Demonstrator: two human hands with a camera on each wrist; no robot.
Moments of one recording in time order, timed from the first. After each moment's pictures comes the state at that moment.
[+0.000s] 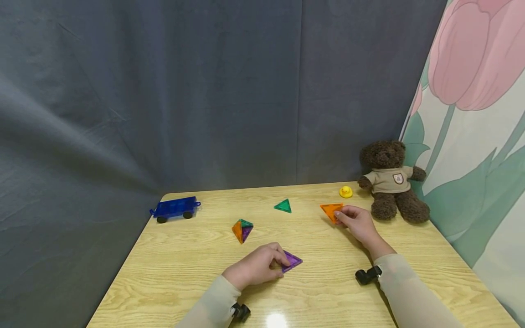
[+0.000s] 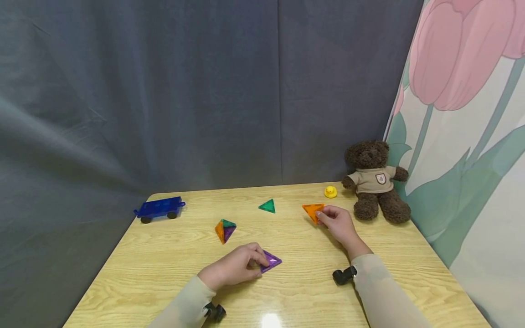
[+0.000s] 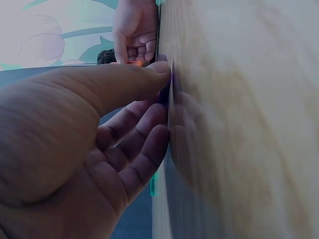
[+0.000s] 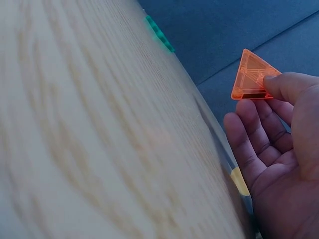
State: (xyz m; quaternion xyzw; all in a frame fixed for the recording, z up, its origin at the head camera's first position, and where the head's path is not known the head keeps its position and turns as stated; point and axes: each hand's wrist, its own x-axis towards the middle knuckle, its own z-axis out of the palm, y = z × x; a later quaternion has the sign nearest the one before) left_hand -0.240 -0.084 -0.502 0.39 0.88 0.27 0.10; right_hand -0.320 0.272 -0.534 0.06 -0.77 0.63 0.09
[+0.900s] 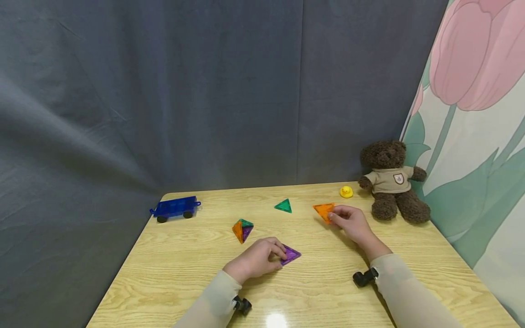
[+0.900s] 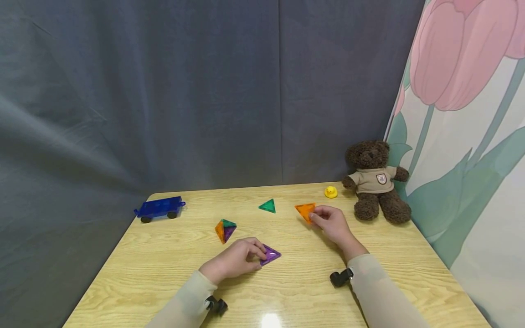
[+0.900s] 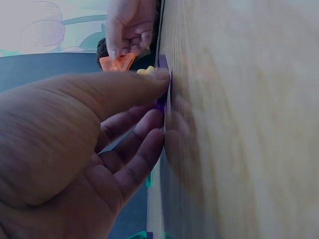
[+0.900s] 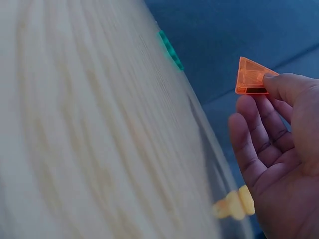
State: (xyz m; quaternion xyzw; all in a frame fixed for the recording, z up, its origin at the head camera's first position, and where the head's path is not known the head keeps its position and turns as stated) left_hand -0.255 -0.085 -0.504 0.36 0.89 0.27 0.08; right_hand -0.317 0.254 -0.525 0.10 -0.77 0.62 0.08
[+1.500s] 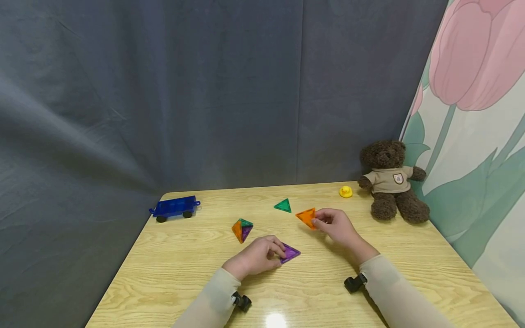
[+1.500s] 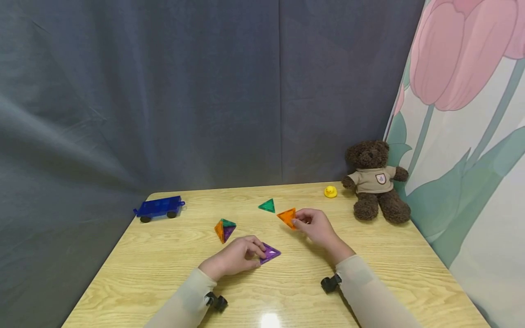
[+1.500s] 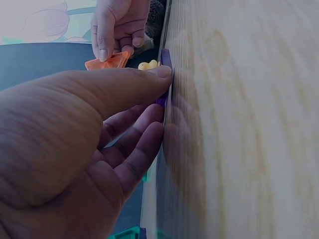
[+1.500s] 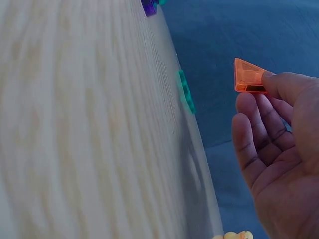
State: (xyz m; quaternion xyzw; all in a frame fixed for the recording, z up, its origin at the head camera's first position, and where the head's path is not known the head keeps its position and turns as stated) left_hand -0.262 -0.087 -0.510 0.37 0.88 0.29 0.08; right_hand -0.308 0.213 -0.514 0.17 -0.82 0.54 0.07
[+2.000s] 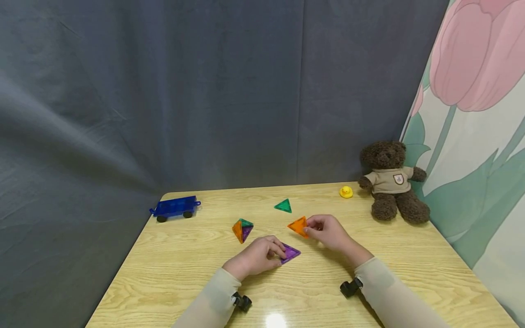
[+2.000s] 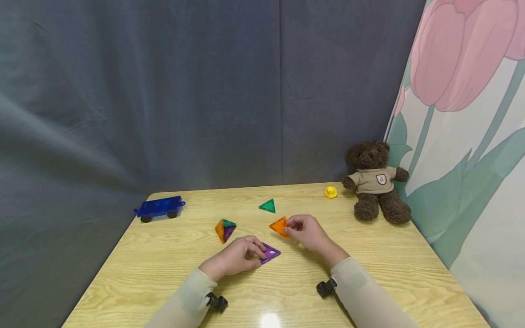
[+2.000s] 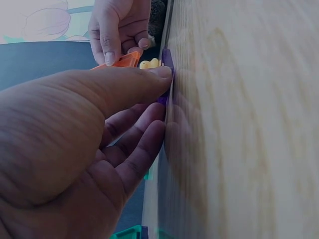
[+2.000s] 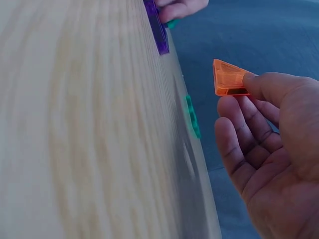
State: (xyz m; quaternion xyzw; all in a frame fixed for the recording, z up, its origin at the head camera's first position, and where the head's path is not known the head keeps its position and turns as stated) left_hand -0.265 -0.087 -0.512 0.37 0.88 0.30 0.07; right_hand -0.297 0.191 -0.513 0.18 -0.85 0.49 0.03
